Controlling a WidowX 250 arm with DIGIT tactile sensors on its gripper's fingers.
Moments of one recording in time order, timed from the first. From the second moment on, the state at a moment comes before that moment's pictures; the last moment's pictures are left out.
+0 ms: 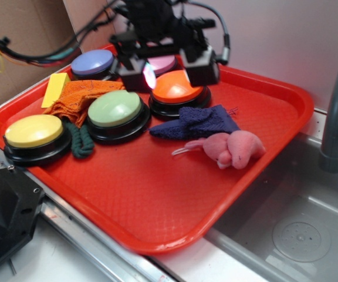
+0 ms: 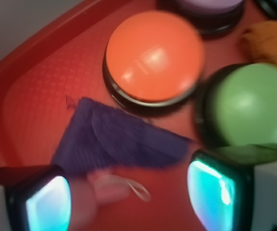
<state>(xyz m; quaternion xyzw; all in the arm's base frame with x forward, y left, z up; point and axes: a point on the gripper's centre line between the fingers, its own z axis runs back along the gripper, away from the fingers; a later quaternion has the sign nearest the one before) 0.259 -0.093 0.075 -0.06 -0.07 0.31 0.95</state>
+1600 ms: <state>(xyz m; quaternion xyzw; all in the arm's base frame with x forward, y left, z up) 0.275 -0.105 0.040 -0.05 -0.06 0.32 0.94</state>
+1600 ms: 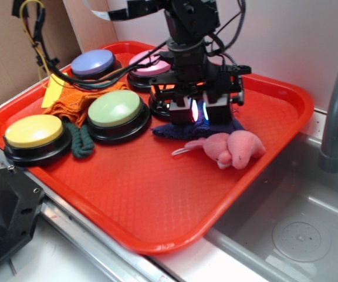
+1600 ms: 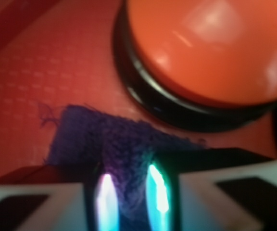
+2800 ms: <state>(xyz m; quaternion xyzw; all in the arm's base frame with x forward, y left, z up) 0.213 -0.065 0.170 -0.04 -0.05 0.08 0.99</state>
